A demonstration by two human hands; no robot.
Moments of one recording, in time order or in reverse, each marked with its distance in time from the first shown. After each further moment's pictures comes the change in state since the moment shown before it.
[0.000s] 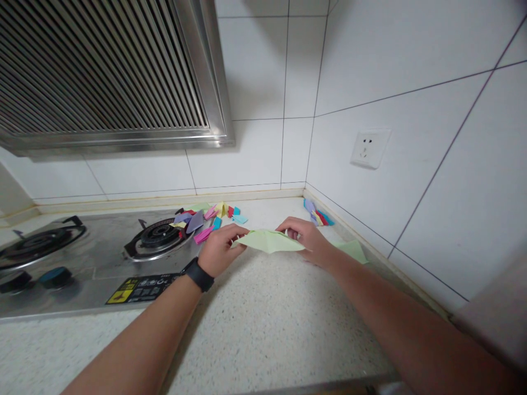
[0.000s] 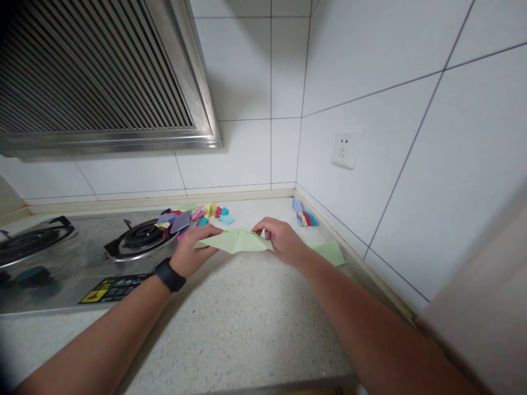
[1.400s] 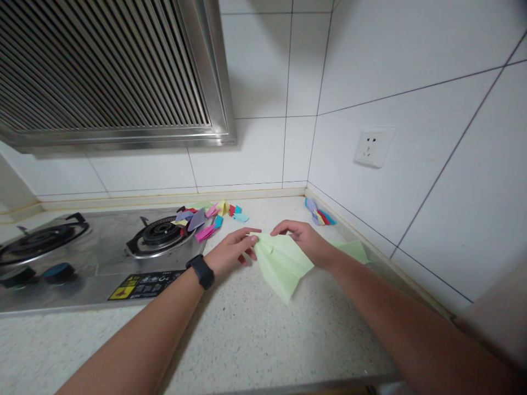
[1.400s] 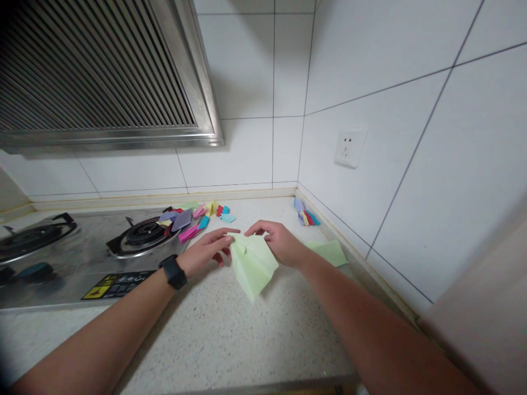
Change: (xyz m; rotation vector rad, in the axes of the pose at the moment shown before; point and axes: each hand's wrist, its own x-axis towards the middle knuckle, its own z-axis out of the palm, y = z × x) left_hand 0.000 0.002 0.021 -0.784 -0.276 -0.561; right_hand -0.002 -0.007 0.014 0.623 -0.079 0.422
